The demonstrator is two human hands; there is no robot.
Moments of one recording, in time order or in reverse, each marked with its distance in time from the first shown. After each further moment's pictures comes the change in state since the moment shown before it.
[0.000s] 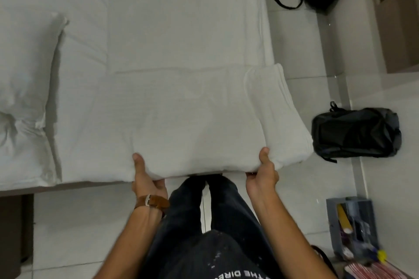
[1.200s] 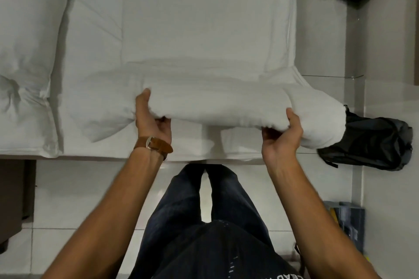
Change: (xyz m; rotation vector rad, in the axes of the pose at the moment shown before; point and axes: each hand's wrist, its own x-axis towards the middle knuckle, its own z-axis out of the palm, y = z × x) left_hand 0.008 0.050 0.119 -0.057 -0.264 0.003; right_hand 0.005 -0.057 0.095 0.009 -0.177 -0.101
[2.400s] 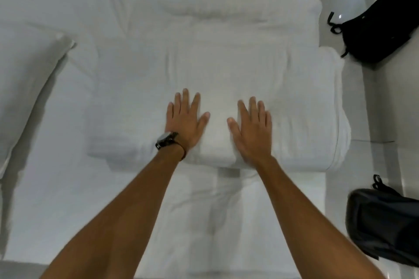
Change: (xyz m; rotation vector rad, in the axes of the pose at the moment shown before) left_hand 0.294 -0.055 0.149 2.076 -0.354 0.843; right_hand 0.247 0.098 0.222 -1.785 -0.519 -1.216
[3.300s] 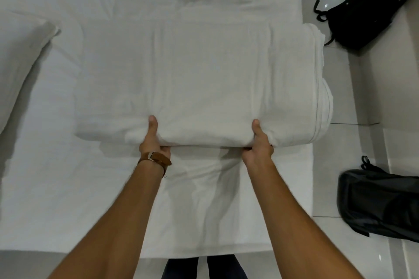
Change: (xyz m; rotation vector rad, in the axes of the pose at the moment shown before) left_hand -0.091 -0.027 0.039 -2.061 0.343 -0.911; right_hand -0.075 0.018 -0.002 1.754 0.367 1.258
